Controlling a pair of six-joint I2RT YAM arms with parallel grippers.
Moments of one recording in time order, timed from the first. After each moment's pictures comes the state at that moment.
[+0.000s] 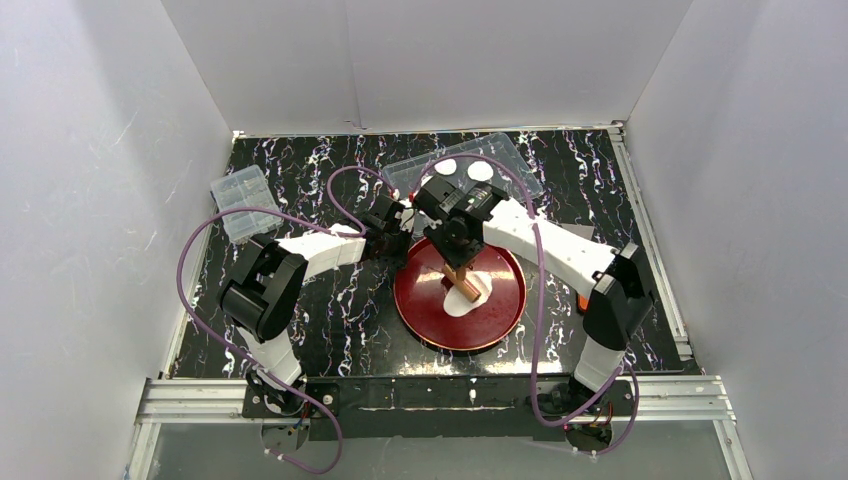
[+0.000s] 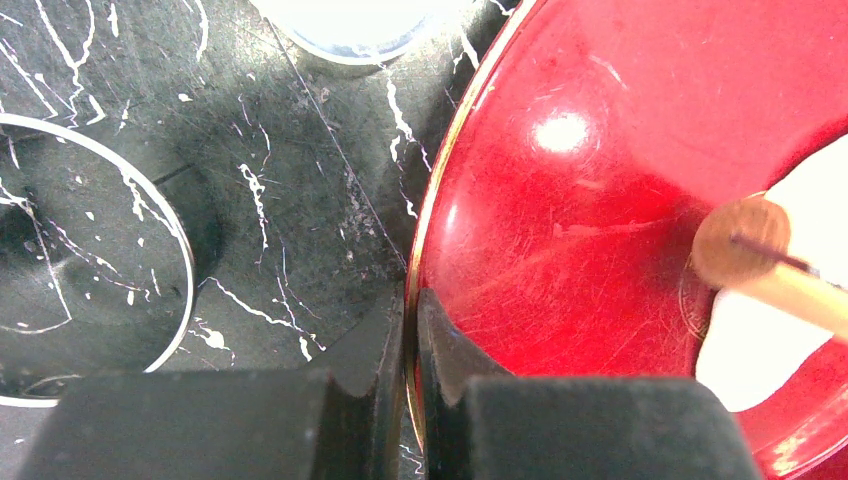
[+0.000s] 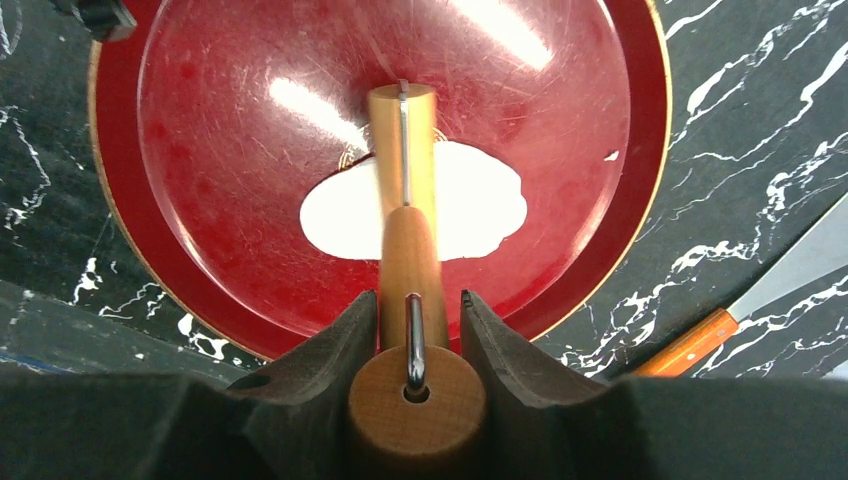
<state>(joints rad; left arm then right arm) -0.58 1.77 1.02 -0.28 0.08 -0.18 0.90 1.75 1.58 -1.10 0.17 0.17</state>
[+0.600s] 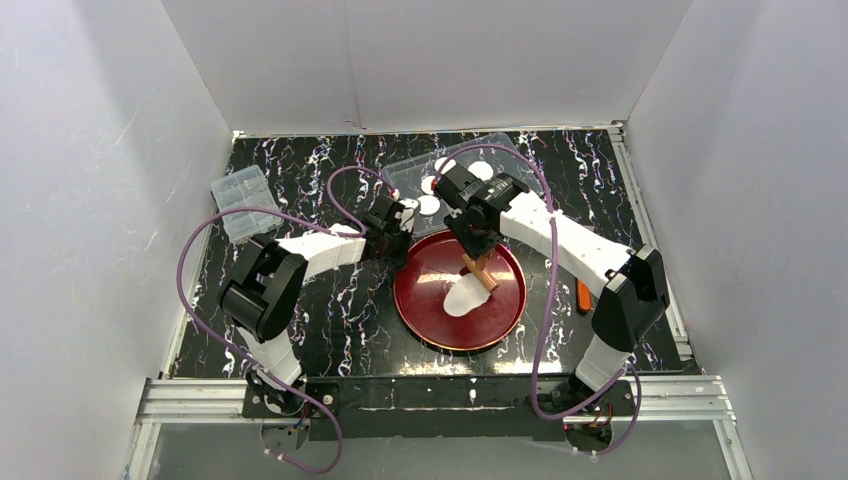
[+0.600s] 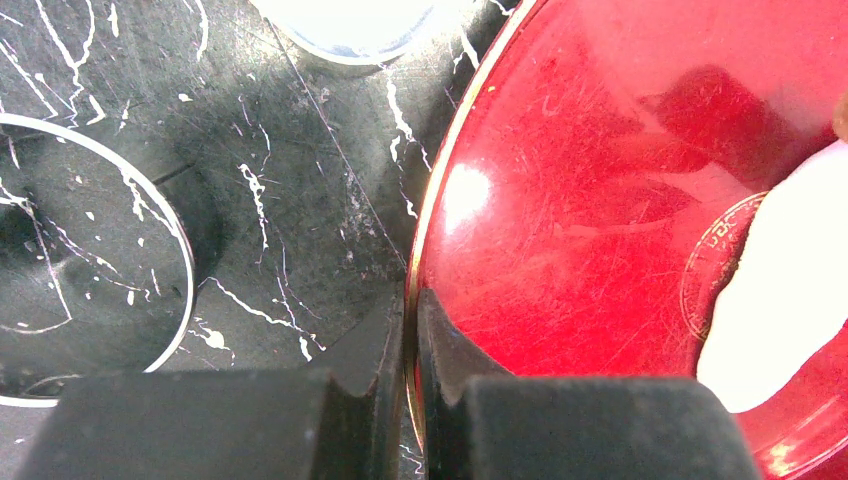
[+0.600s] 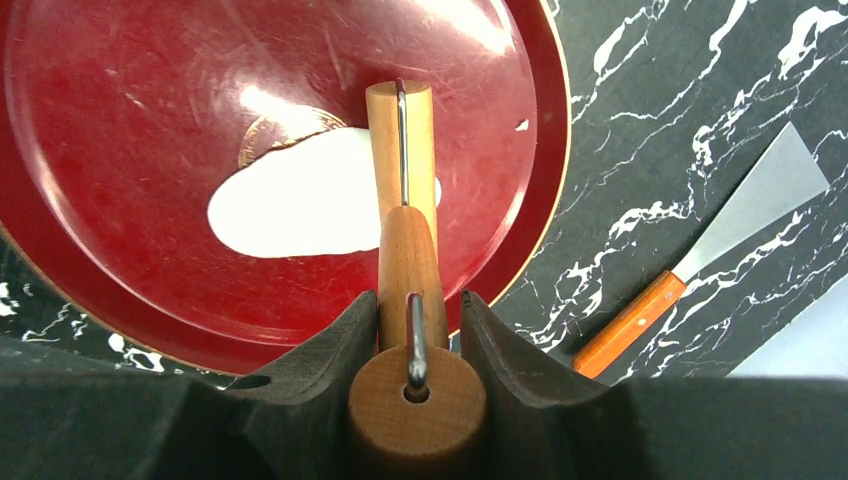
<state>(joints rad) -0.58 1.77 1.02 -0.28 0.08 -0.18 0.82 1.71 1.58 -1.13 0.22 0.14</state>
